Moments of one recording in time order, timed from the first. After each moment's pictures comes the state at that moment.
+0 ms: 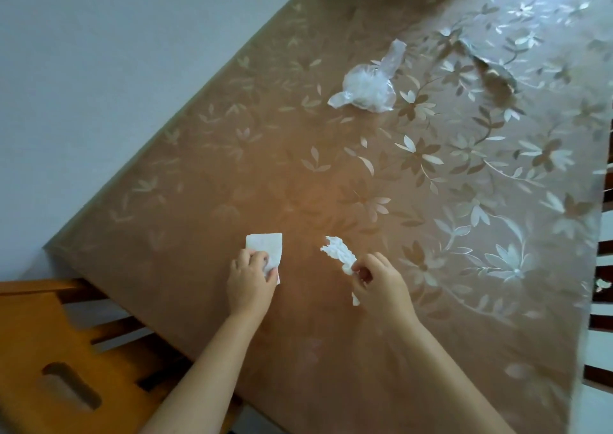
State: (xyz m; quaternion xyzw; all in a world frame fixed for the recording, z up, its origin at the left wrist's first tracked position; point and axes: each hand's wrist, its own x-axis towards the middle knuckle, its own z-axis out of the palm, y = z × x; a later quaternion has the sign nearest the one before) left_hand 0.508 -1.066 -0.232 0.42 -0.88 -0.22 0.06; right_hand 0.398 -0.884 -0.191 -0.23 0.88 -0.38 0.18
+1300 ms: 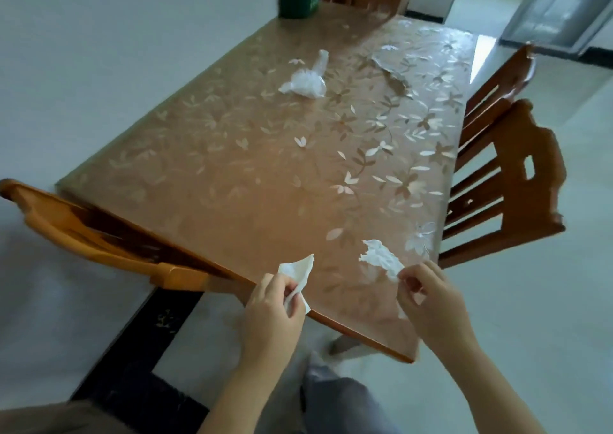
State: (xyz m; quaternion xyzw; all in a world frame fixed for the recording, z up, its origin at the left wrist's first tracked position) left_hand 0.696 -0.804 -0.114 0.27 -0.88 -0.34 0.21; right_hand 0.572 -0.622 -0.098 -0.25 0.90 -0.35 -0.01
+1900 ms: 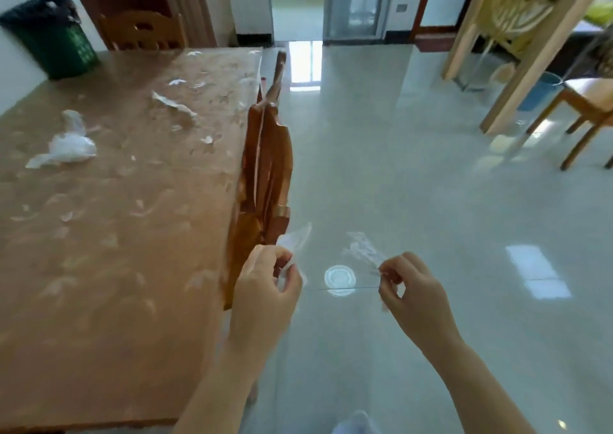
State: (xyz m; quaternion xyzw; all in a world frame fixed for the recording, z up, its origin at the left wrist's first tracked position) left_hand 0.497 -0.472 -0.052 0.02 -0.90 -0.37 0.22; right_hand 0.477 -0.267 -0.082 -0.07 0.92 -0.37 -0.13
